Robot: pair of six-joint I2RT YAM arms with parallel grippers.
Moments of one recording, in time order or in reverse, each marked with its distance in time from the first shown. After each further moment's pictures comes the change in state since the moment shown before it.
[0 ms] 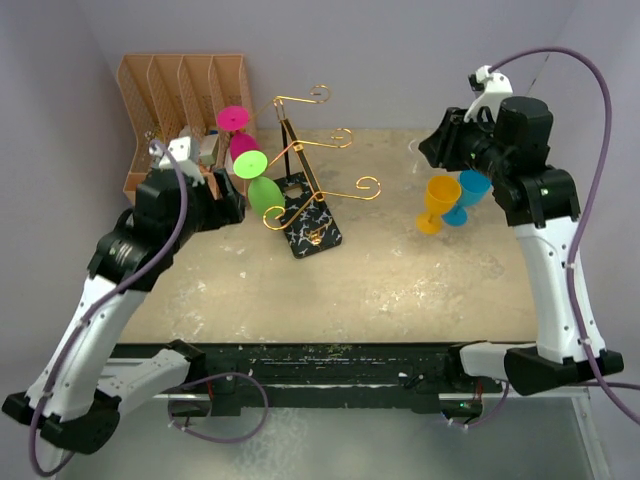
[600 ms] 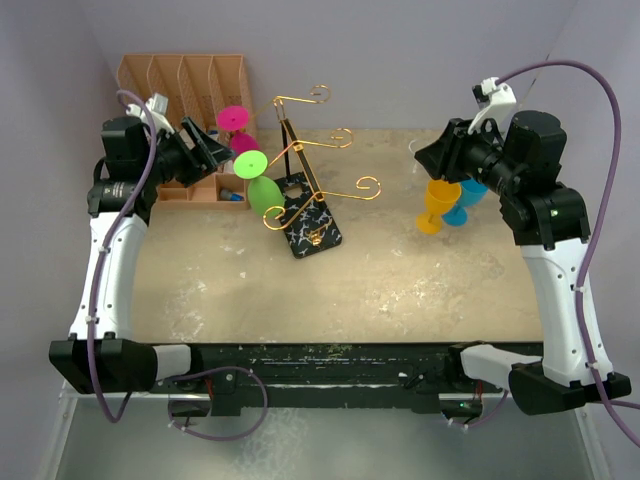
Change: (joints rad) left arm 0.509 0.371 0.190 0.238 0.768 -0.138; right arm 0.000 -0.130 -0.092 0.047 -0.127 0.004
